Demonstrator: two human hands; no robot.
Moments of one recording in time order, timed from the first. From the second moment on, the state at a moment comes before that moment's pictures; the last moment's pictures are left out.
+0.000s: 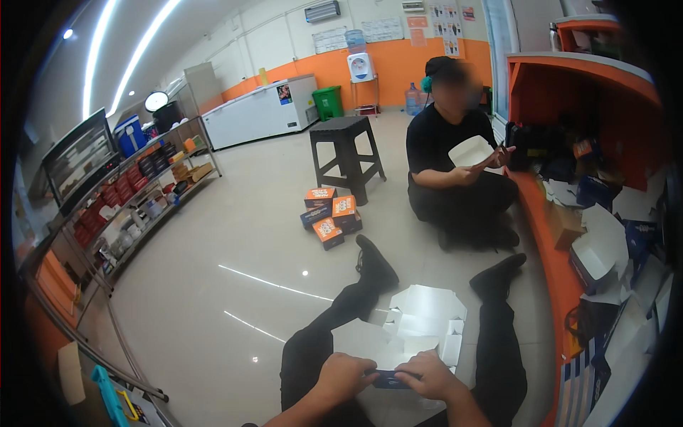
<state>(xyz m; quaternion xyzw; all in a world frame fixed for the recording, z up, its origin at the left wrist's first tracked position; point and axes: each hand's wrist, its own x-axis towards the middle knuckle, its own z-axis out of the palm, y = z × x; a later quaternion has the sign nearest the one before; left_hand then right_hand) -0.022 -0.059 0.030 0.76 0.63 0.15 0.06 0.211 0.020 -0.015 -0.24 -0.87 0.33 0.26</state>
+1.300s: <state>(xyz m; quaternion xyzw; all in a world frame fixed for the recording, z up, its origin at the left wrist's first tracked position) -0.002 -0.053 0.005 0.56 0.55 0.57 0.26 0.233 0.054 -0.042 -0.54 -0.43 0.31 0.65</state>
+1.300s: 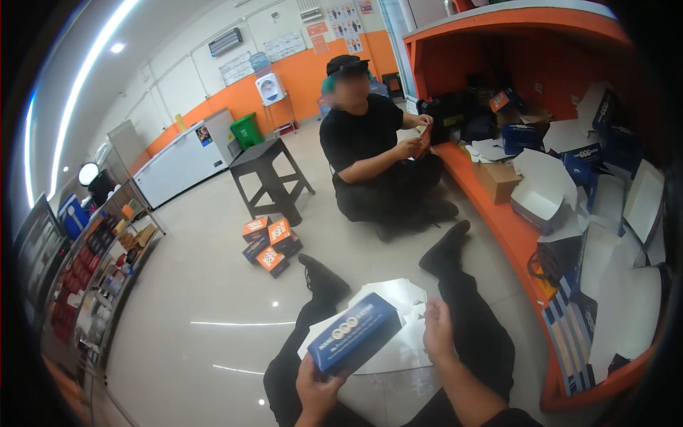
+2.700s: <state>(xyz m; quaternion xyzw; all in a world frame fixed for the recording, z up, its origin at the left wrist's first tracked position) -0.005 -0.049 -0.016 0.74 0.56 0.36 0.09 0.198 0.021 -0.030 -0.44 -0.64 0.47 0.42</state>
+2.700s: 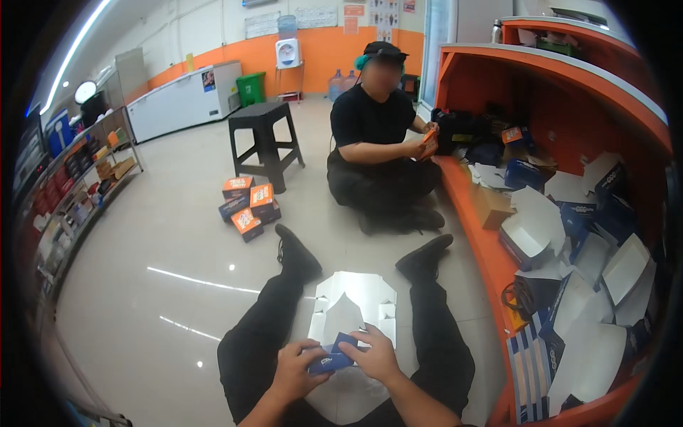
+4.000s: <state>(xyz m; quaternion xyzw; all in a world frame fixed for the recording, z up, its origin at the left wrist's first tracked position) -0.038 0.041 -0.127 0.69 0.65 0.11 0.29 0.245 0.100 -0.133 -0.73 -0.62 0.28 -0.04</state>
